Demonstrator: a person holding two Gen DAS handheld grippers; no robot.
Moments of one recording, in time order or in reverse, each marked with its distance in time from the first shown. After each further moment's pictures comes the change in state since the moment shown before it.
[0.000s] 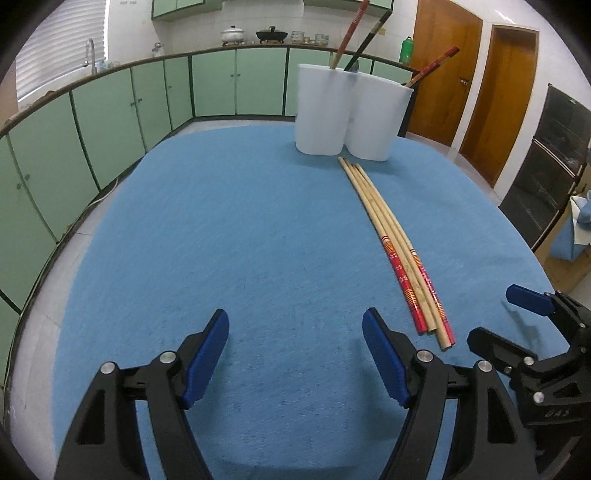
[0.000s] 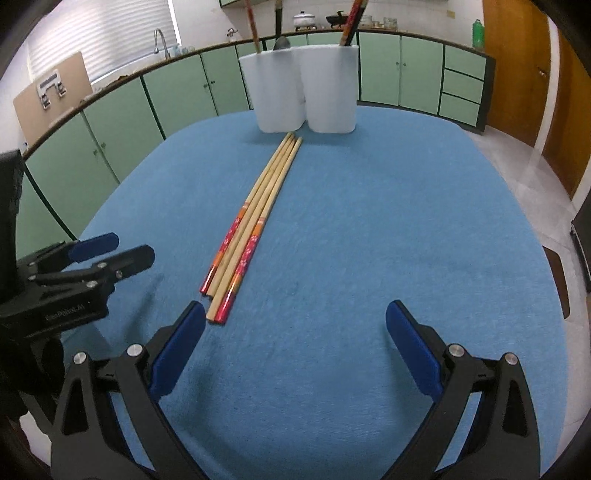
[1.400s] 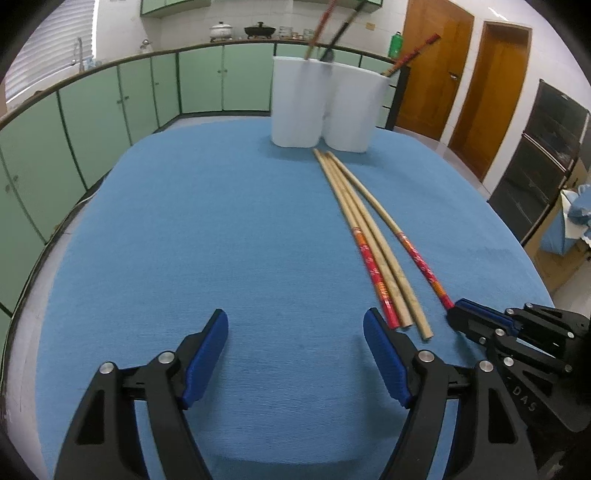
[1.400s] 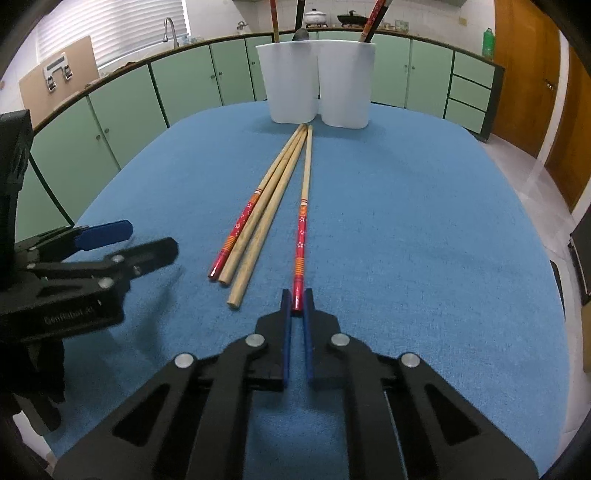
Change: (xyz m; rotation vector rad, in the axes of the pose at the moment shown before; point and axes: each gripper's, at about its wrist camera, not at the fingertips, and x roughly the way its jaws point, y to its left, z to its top) left arm 0.007 -0.024 -0.001 0.021 0.023 -0.053; right arm 0.002 0.005 -0.001 -0.034 0.007 0.000
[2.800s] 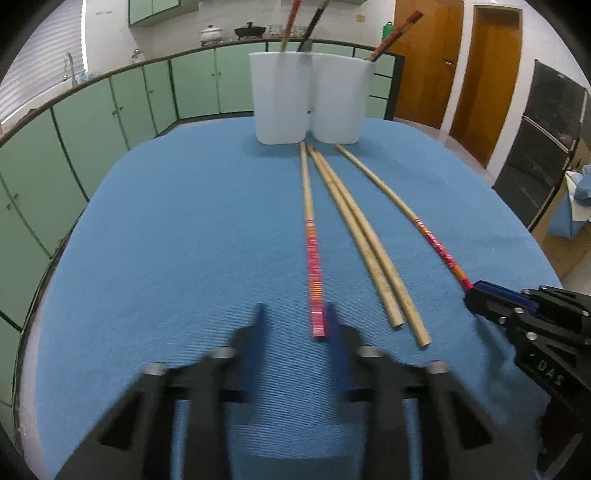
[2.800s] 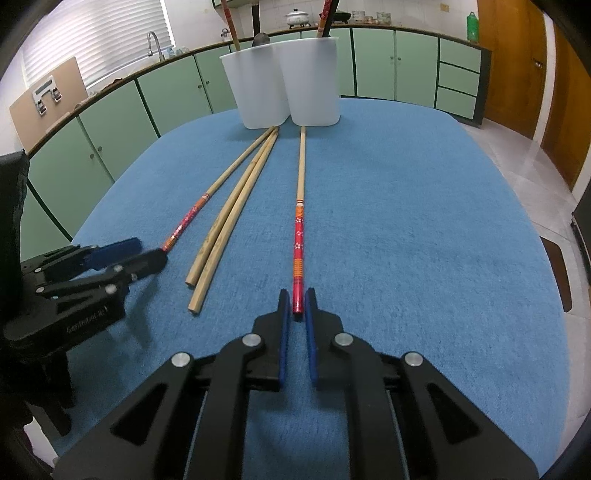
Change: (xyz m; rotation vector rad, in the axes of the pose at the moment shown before) left arm 0.012 -0.019 0.004 0.055 0.007 0.038; right arm -0.002 -0.031 -0.002 0.059 -0.006 0.009
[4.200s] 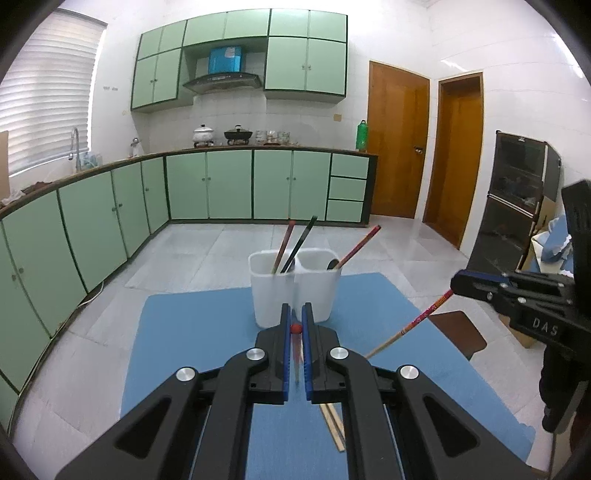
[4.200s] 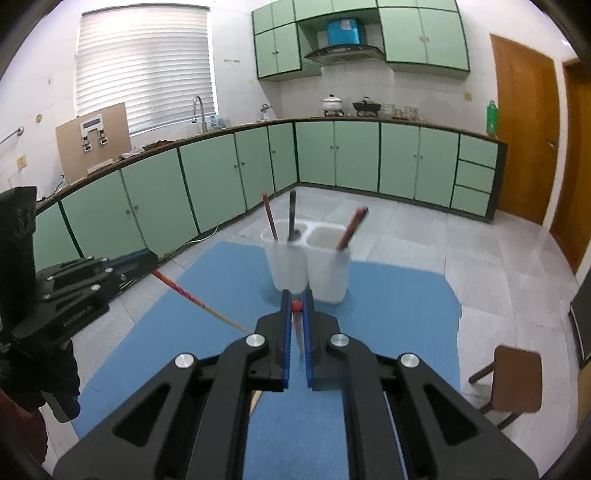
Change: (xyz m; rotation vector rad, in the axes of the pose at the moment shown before) left arm -0.142 0.006 0.108 0.038 -0.409 -0.063; right arm -0.143 0.001 0.137 -0.153 -0.312 0.080
